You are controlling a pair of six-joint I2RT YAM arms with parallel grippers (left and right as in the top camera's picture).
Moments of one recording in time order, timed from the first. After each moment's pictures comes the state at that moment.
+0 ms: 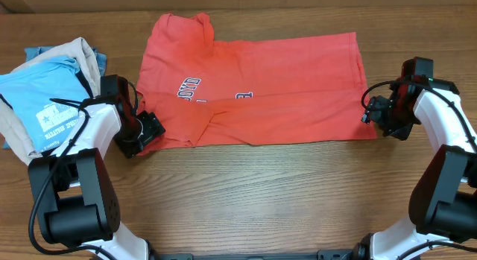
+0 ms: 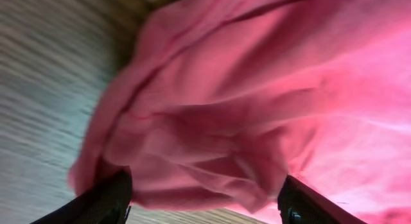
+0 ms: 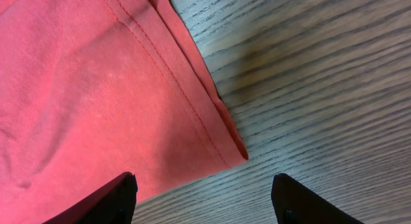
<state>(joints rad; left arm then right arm) 0.15 1.82 1.11 -0.79 0.14 -0.49 -0.25 1.81 1.26 -0.91 -0.07 0.23</state>
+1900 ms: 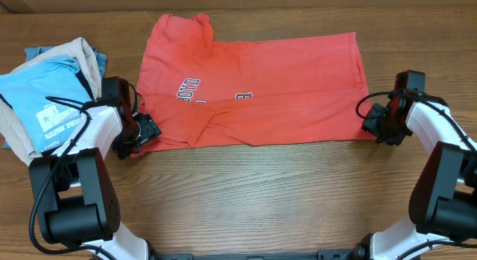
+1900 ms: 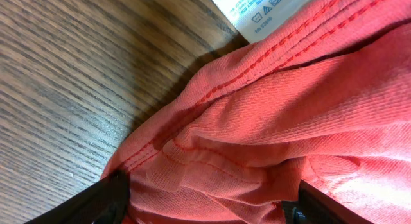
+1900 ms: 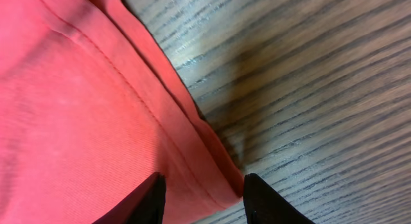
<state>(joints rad) 0.15 1.82 1.08 -0.73 0.00 -0.49 -0.25 1.81 1.10 -0.69 -0.05 0.33</state>
